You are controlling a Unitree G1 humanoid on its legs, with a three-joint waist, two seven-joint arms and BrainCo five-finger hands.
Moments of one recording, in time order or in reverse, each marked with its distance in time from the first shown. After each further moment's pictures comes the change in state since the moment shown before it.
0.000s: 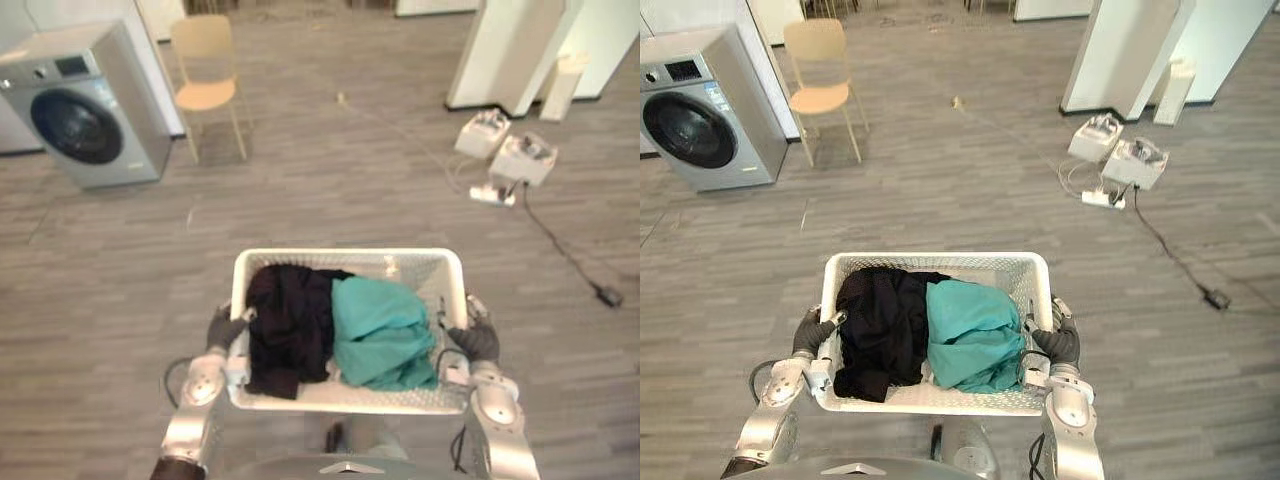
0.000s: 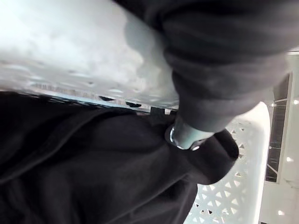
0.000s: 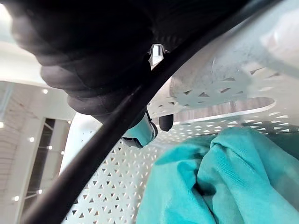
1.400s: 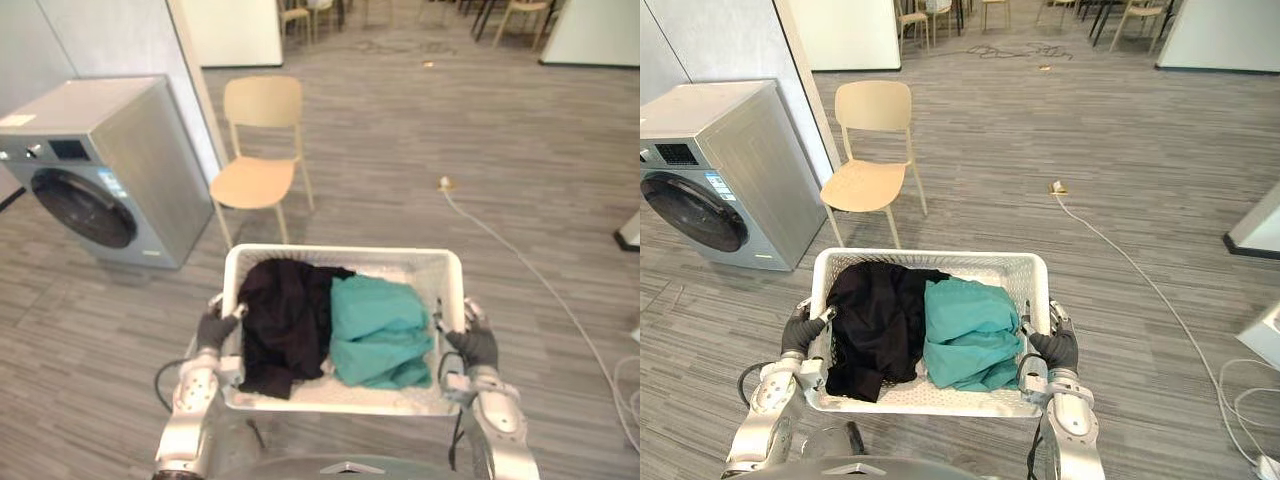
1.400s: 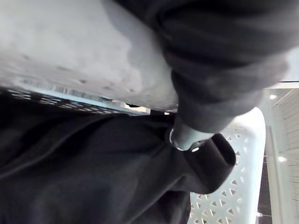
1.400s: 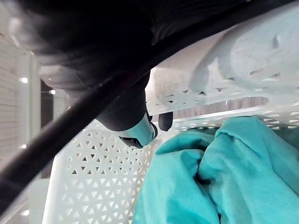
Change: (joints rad) left arm 0.053 -0.047 0.063 -0.142 0.067 0.006 0.011; right arm 0.008 -0.007 -0.014 0.033 0.069 -0.034 0.064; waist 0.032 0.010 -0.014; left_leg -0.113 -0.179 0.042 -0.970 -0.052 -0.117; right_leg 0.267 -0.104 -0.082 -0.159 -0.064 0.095
